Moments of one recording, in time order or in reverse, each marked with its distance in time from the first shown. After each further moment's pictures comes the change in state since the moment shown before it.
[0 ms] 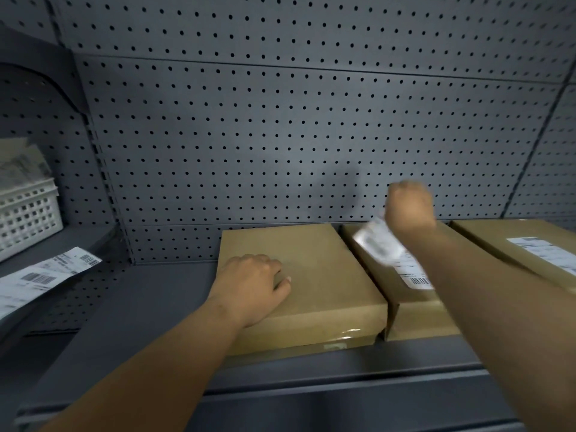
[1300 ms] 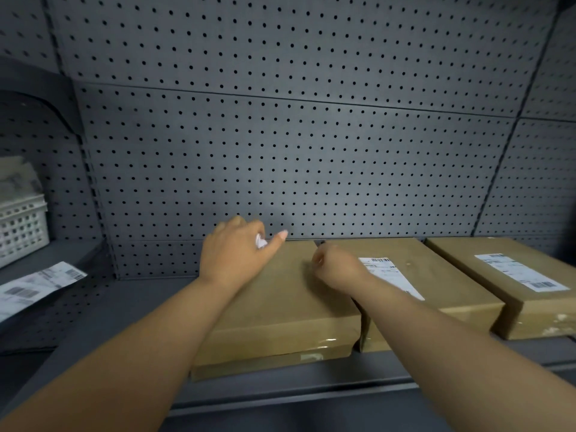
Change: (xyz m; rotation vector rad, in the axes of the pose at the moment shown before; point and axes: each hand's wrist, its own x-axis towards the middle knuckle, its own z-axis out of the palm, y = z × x) left_hand 0.033 0.011 -0.044 -0.220 0.273 -0.277; right_hand -0.050 -0.037 0.021 0.389 -0.419 -0.034
